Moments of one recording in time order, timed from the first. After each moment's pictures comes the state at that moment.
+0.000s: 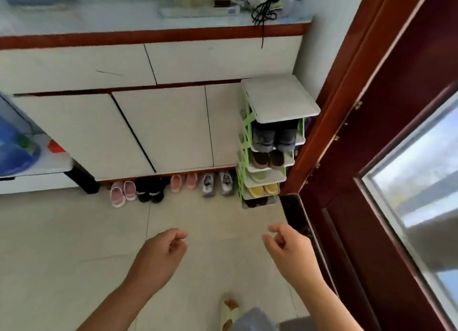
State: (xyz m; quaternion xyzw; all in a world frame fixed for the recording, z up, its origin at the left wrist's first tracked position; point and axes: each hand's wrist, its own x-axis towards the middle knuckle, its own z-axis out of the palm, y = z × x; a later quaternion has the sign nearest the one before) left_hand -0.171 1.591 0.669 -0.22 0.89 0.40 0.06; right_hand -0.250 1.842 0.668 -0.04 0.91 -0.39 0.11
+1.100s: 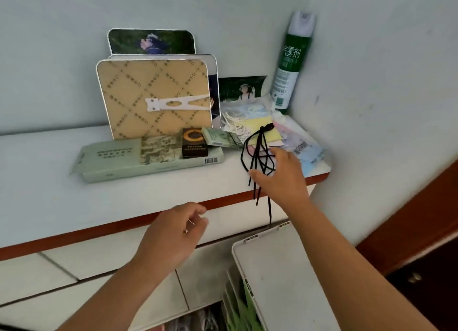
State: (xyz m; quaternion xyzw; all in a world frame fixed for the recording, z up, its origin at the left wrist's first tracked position) left_hand -0.790 1.449 0.809 -0.02 0.93 0.35 -0.05; right_hand -0.907 1.652 0.828 -0.03 0.95 -0.31 -0.11
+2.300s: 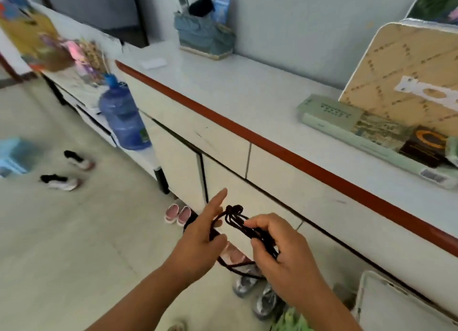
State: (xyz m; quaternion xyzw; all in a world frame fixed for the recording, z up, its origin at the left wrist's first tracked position) left_hand -0.574 1.434 0.757 -0.38 0.75 0.51 -0.19; right_hand -0.716 1.537 0.784 -0.56 0.67 -0.43 0.25
